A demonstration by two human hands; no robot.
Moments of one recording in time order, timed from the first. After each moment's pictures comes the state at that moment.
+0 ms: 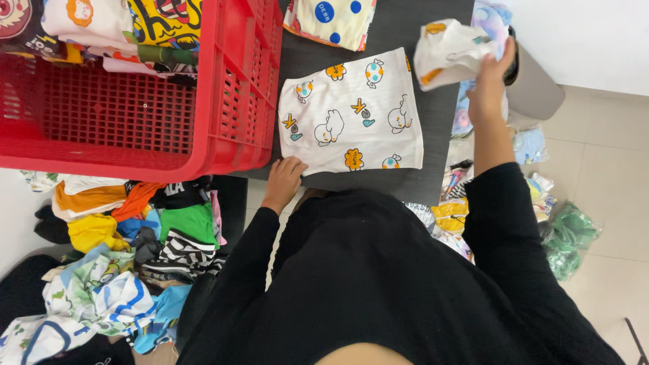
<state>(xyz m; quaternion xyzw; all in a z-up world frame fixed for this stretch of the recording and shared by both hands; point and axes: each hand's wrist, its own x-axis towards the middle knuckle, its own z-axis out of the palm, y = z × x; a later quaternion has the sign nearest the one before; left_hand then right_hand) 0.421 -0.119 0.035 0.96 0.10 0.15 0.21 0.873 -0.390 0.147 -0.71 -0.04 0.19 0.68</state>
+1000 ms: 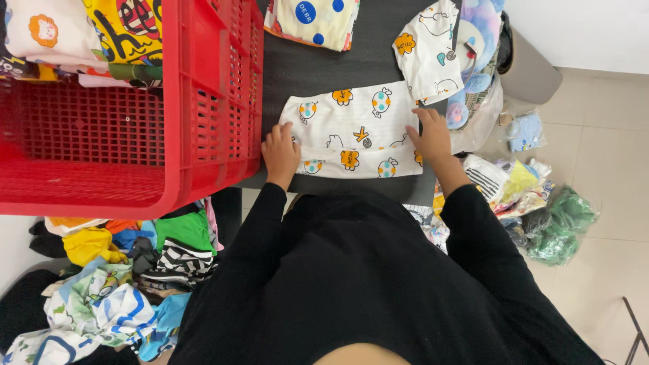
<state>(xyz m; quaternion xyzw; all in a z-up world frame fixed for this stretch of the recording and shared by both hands) 0.527 -0.103 0.064 0.93 0.32 0.04 0.16 0.780 -0.411 0.074 -0.89 -0.38 0.02 0.25</state>
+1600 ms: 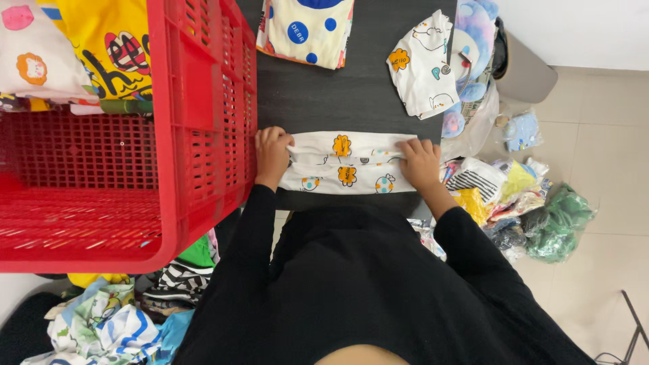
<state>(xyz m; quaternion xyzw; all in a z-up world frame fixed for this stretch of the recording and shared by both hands) 0.555 -0.052 0.036 0.95 0.19 0.12 0.21 0.745 -0.408 0.079 -0.89 -0.43 -0.05 0.14</state>
